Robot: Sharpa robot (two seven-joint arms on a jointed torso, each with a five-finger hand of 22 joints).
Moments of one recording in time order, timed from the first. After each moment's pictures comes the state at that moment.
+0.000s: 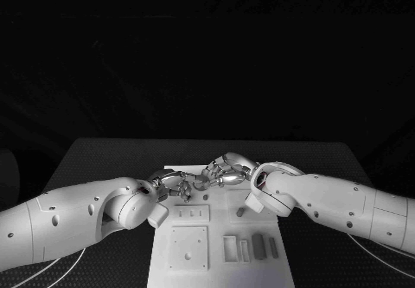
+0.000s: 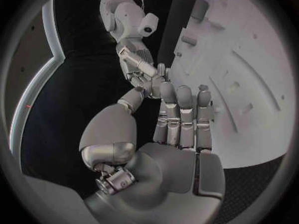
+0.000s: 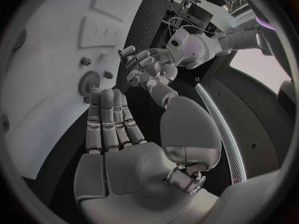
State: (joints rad) left arm 1.30 -0.75 -0.20 1.47 -0.16 -0.23 -0.04; left_hand 0.89 -0.06 0.59 -0.26 0.39 1.10 0.04 0.32 0.84 1.25 -0.06 0.90 0.57 1.02 -0.10 1.29 0.41 0.01 0.74 -0.07 0.88 1.31; right arm 1.21 -0.64 -0.05 1.40 -0.85 -0.25 0.02; right_hand 1.04 -0.19 0.60 -0.28 0.14 0.77 0.20 0.19 0.62 0.67 0.14 1.03 0.30 0.85 0.04 1.09 0.79 0.23 0.76 0.13 0.68 1.31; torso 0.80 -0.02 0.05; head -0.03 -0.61
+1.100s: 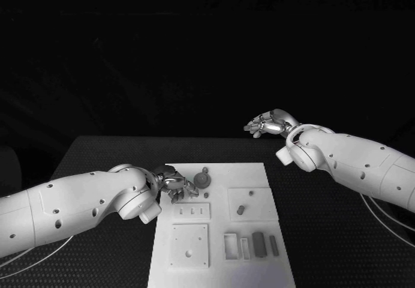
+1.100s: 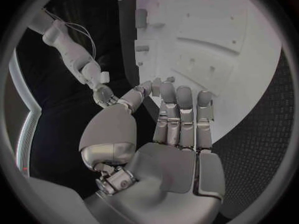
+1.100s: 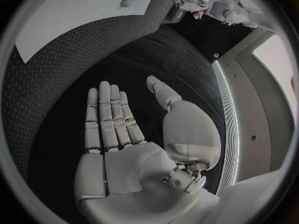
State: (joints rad) left arm 1.36 -0.73 -0.21 1.49 -0.63 -0.20 -0.37; left_hand 0.91 -0.07 0.60 -0.25 0.37 1.10 0.03 0.32 0.84 1.26 -0.06 0.90 0.56 1.03 -0.11 1.29 0.40 0.01 0.76 -0.08 0.91 1.31; right arm 1.32 -0.63 0.00 1.01 -0.70 -0.28 0.12; right_hand 0.92 -0.14 0.50 -0.26 0.25 0.82 0.18 0.23 0.57 0.92 0.13 0.59 0.06 0.88 0.10 0.69 0.44 0.23 0.68 0.21 0.40 1.19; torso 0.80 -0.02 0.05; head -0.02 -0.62
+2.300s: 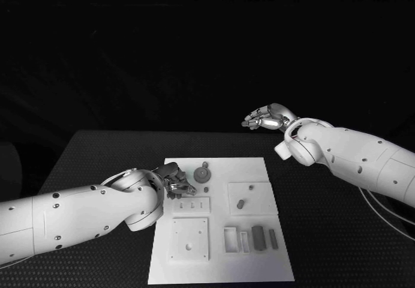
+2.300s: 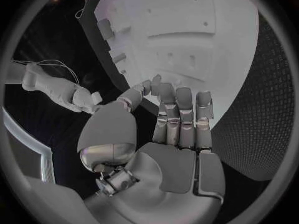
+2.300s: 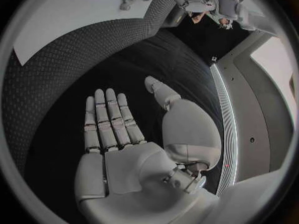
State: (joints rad) left arm 1.34 -0.73 -0.24 1.62 -1.07 -0.39 -0.58; left_hand 0.95 -0.12 0.60 -0.19 0.36 1.14 0.03 0.32 0.82 1.30 -0.05 0.90 0.54 1.08 -0.12 1.30 0.39 0.01 0.82 -0.10 0.94 1.31; right arm 1.32 -0.61 0.00 1.00 -0.72 -0.25 0.14; right_hand 0.96 -0.16 0.52 -0.21 0.27 0.78 0.19 0.23 0.51 0.95 0.17 0.23 0.07 0.77 0.18 0.41 0.36 0.18 0.52 0.23 0.19 1.17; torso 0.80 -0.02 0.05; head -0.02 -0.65
